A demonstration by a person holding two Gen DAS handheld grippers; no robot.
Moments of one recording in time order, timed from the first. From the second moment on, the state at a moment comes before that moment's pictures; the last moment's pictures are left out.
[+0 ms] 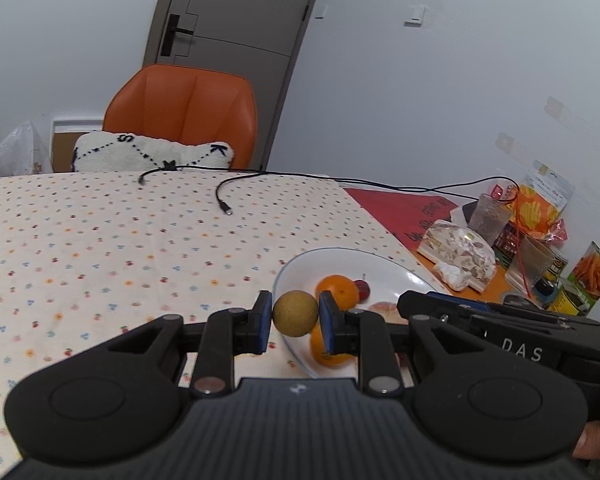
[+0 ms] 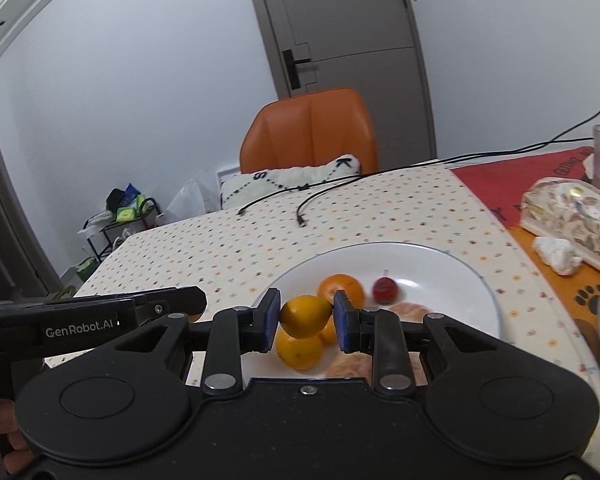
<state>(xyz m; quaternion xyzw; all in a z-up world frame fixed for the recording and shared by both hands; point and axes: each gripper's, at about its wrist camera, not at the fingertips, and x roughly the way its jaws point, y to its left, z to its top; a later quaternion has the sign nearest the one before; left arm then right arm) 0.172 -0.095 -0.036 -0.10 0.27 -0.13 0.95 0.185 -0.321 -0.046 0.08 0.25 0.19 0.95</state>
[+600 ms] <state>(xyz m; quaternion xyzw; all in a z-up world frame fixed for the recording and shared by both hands) 0.176 -0.133 -0.046 -0.09 0.29 -0.16 0.94 0.185 -0.361 -0.057 0.10 0.25 0.16 0.95</state>
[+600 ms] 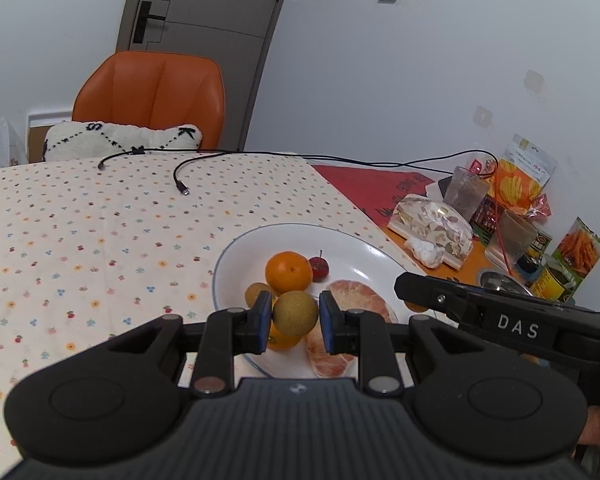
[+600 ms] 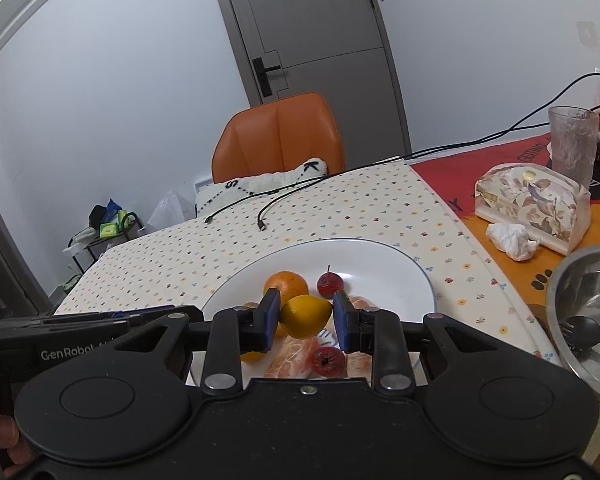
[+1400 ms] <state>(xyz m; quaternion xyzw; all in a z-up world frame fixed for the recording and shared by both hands) 0.175 -0.082 -0.038 -0.10 0.29 -0.08 0.95 0.198 -0.347 -0.055 0.10 0.25 0.16 0.95</state>
